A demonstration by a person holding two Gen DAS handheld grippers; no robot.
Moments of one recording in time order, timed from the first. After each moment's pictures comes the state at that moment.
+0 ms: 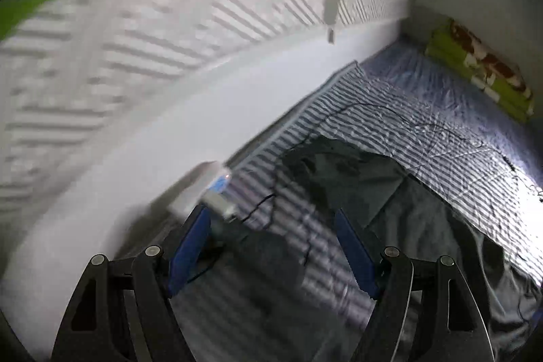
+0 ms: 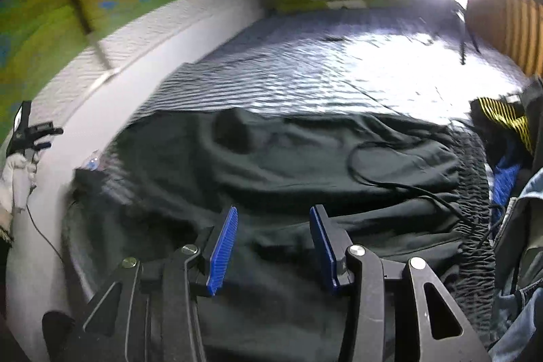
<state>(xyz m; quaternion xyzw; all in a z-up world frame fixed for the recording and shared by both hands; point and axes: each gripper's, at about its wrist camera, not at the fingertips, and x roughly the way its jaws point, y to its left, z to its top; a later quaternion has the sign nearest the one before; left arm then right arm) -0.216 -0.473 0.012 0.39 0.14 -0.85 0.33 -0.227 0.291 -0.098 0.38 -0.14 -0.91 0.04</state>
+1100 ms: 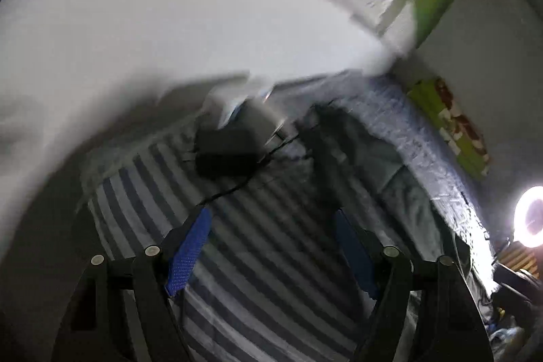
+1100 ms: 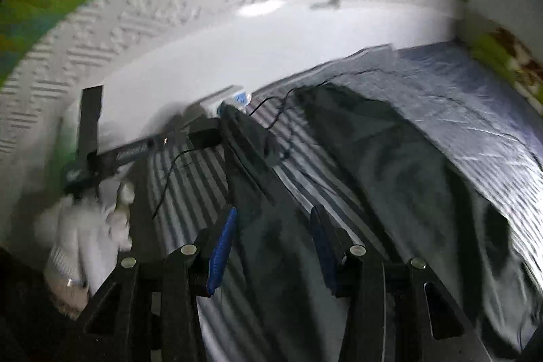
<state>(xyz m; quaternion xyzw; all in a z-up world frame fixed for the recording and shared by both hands) -0.083 -0.550 -0.157 0.31 0.35 -0.85 0.24 -0.364 -0.123 -0.056 0.42 0.07 -0.86 0.28</state>
